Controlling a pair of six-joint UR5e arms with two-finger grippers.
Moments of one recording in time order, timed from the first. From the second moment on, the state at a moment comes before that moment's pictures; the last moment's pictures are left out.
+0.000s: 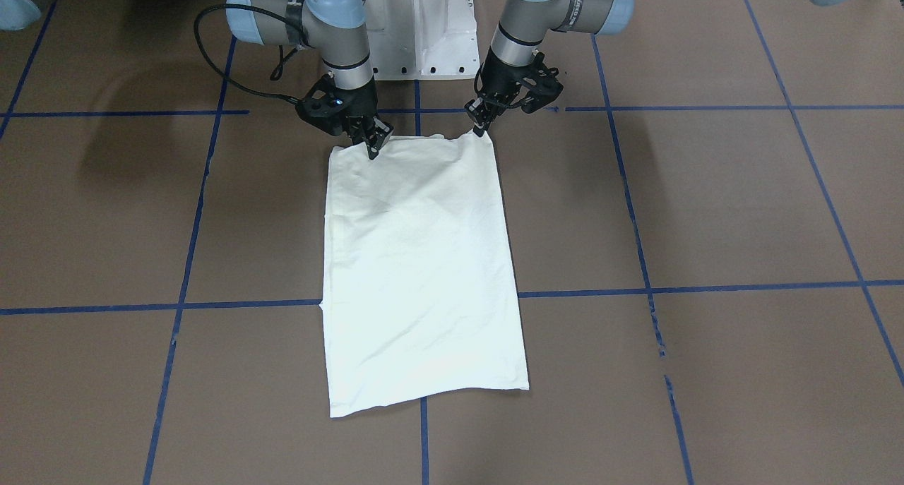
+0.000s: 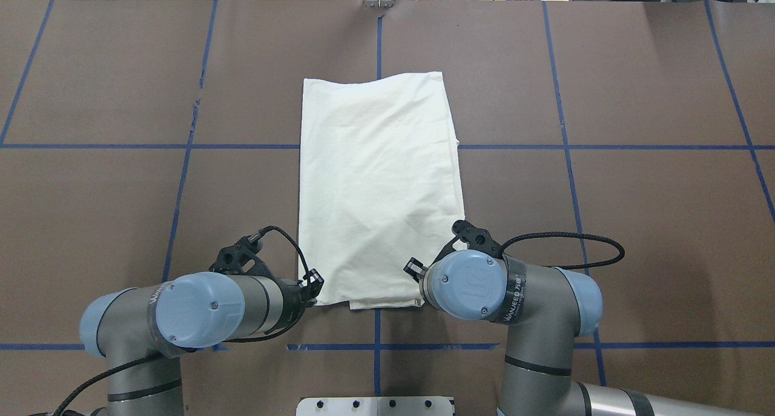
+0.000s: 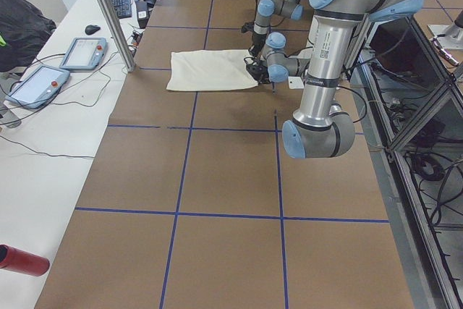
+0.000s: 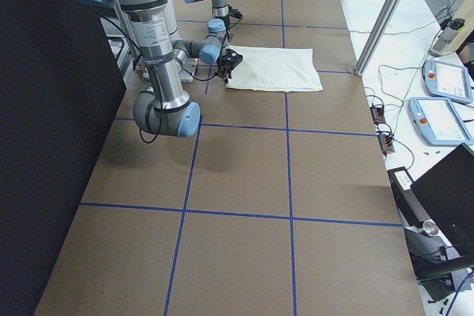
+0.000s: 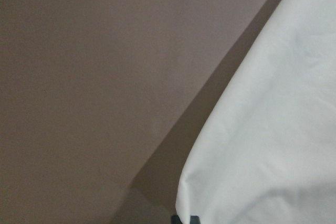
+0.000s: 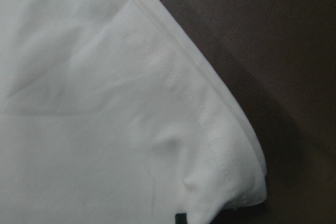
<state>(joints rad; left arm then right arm) -0.25 -1.93 -1.89 -1.92 -1.61 -2.12 0.26 -1.09 1.80 -1.47 1.61 2.03</state>
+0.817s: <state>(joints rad) -0.25 -1.92 -1.94 -1.91 -1.61 -2.12 0.27 -1.10 1.86 -1.46 1.62 2.03</state>
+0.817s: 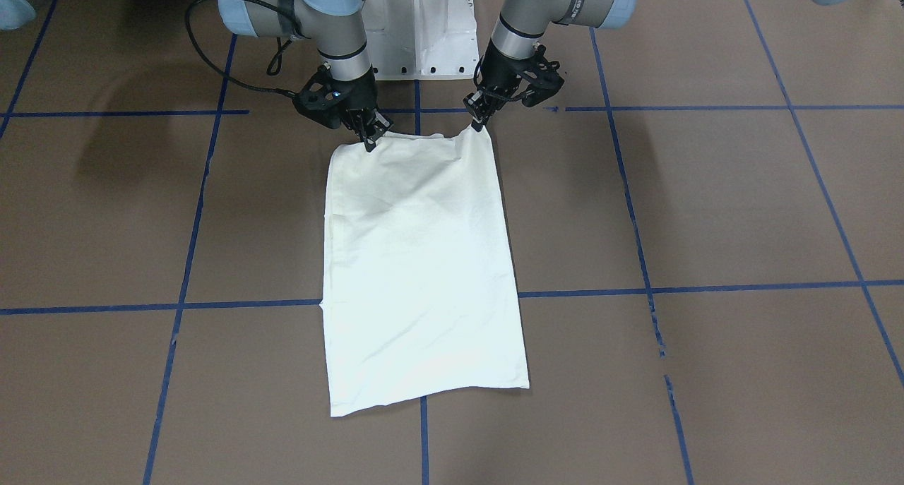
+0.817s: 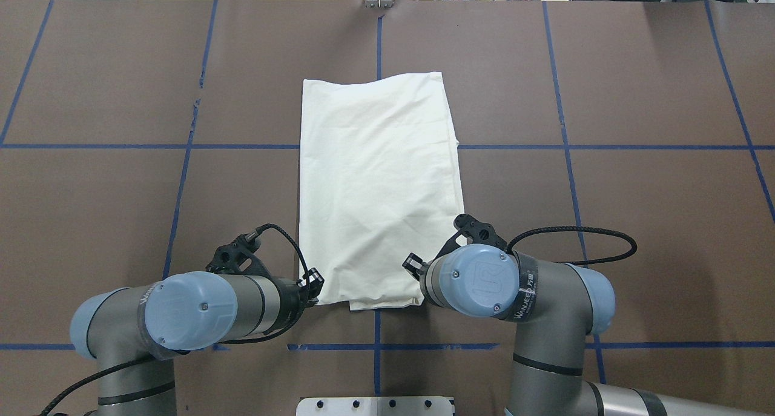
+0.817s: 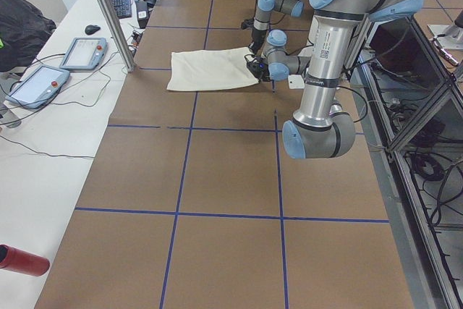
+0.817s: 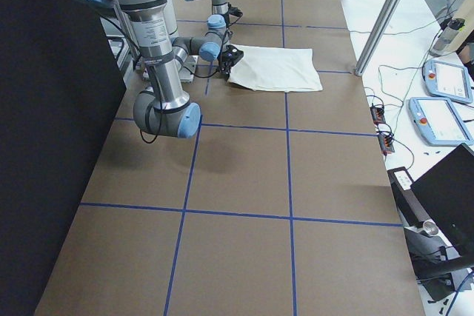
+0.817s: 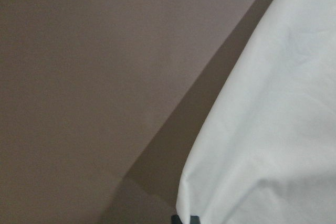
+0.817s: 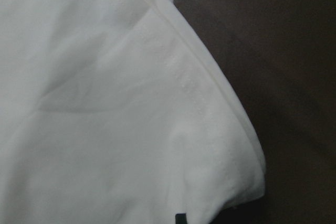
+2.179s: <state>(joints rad) -0.14 -1.87 -2.19 -1.79 -1.62 -2.01 0.22 -1.22 2.11 -1.47 1.67 2.01</state>
